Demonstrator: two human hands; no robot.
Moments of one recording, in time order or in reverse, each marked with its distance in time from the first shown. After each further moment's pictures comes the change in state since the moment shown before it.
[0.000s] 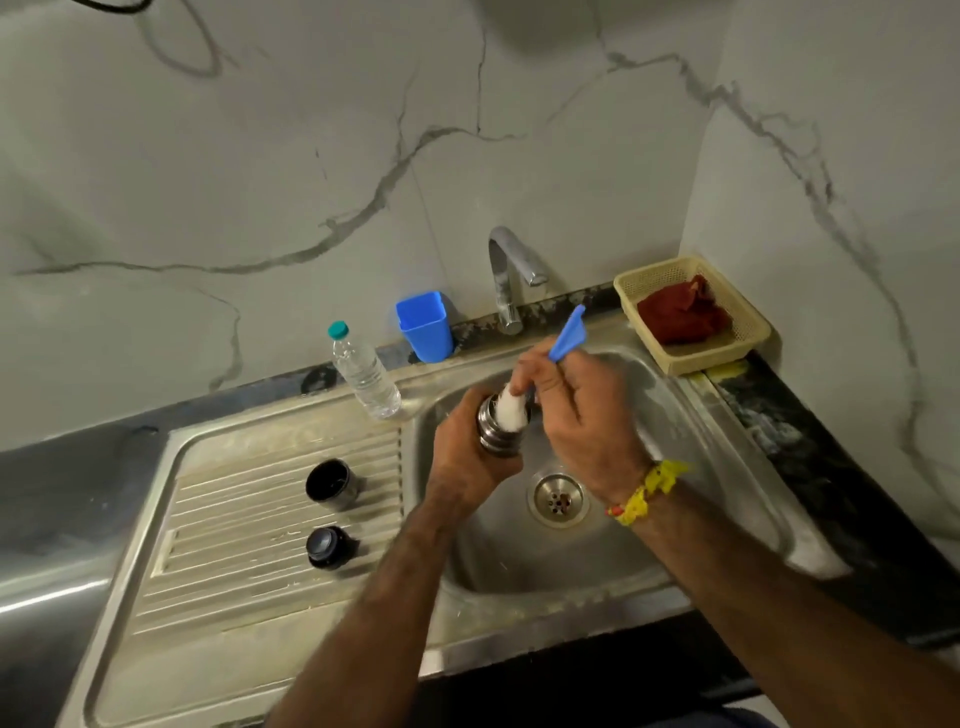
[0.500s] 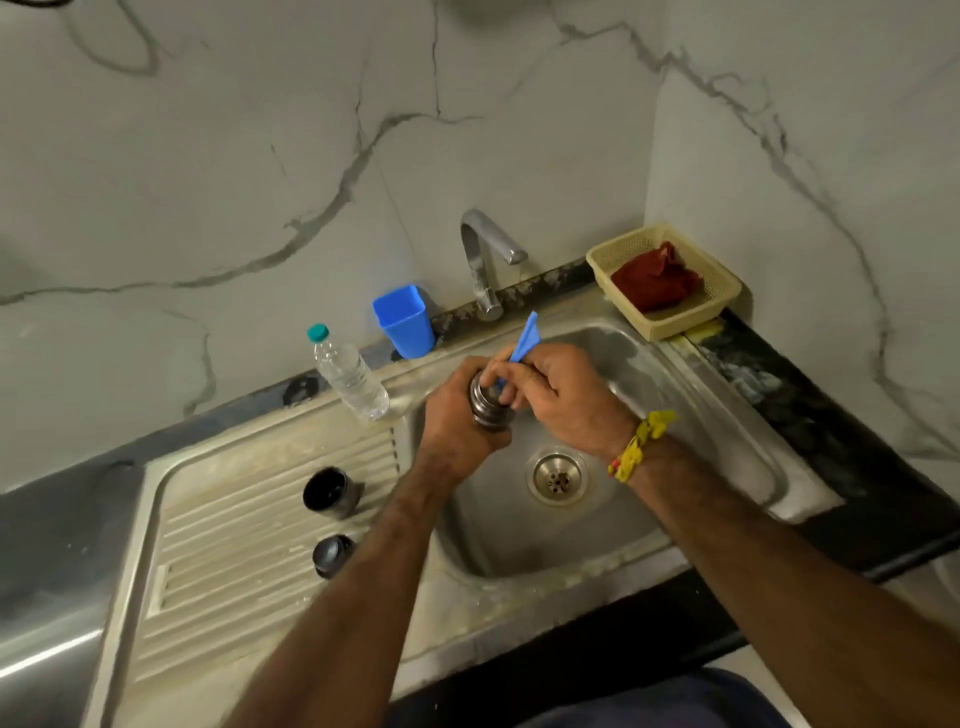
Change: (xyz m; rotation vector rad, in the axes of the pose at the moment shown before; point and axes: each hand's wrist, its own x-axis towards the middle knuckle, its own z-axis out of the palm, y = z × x) left_hand 0.019 -0.002 -0.020 0.012 -0.156 0.092; right_hand 0.004 0.002 0.003 -0.155 -0.192 0.136
